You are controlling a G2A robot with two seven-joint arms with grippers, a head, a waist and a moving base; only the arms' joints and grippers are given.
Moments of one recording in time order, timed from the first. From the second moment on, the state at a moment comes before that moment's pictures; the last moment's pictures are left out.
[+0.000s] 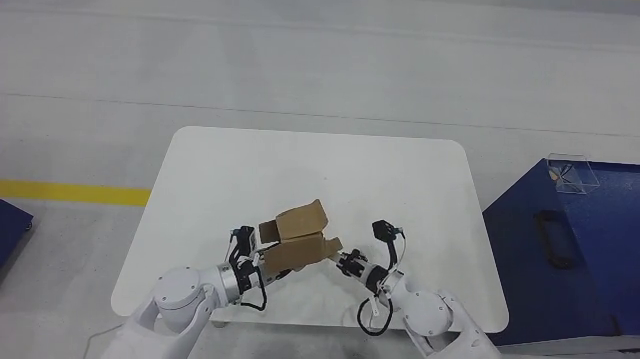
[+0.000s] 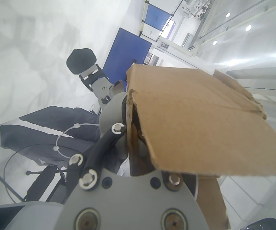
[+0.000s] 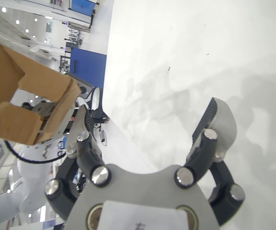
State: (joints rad) left arm 1.28 -1.13 -1.13 -1.61 -0.58 0.26 -0.67; right arm -1.39 -1.21 1.13 -1.57 -0.23 -0.08 0.43
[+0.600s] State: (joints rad) left arm 1.30 -1.13 -1.10 -1.61 -0.54 0.24 -0.67; right arm -1.43 -1.19 1.20 -1.67 -0.18 -0.12 0.44
